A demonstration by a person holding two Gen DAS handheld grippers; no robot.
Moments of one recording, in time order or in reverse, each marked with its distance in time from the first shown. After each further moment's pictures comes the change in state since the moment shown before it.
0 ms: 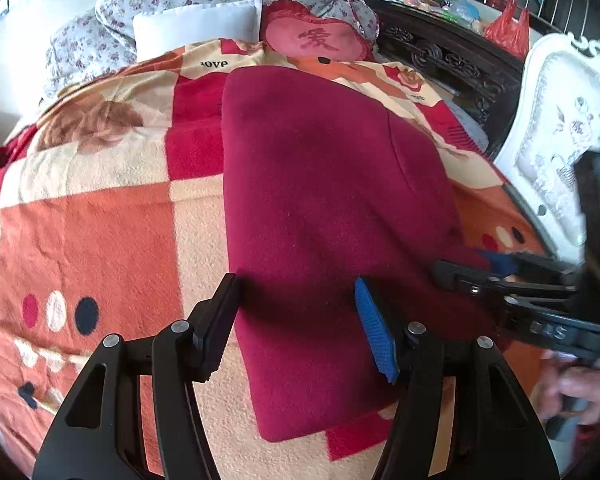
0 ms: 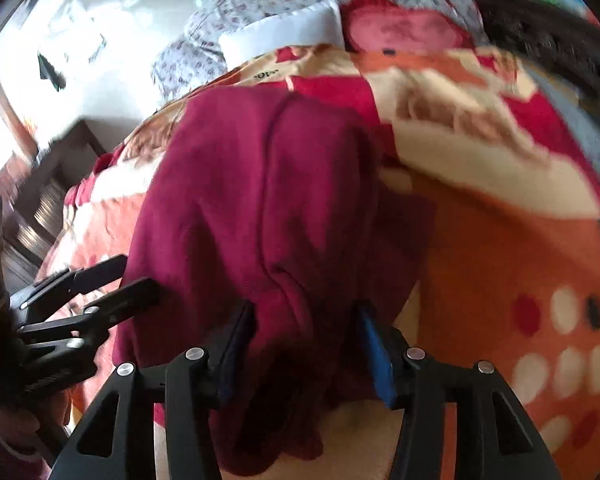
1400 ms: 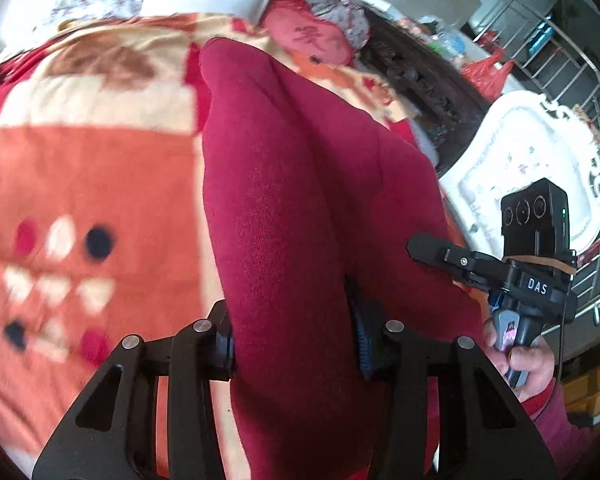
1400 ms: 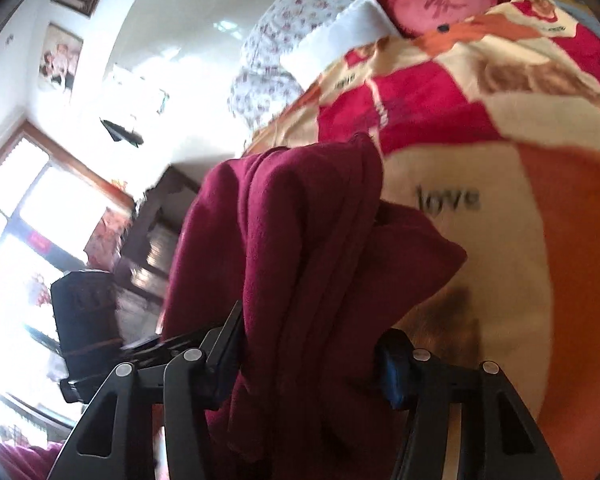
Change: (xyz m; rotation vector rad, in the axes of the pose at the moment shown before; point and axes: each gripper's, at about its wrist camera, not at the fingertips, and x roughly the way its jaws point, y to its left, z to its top) left arm -0.061 0.053 -0.032 -0.176 0.070 -0.224; right arm -0.016 0.035 -0.008 0.138 0.009 0.426
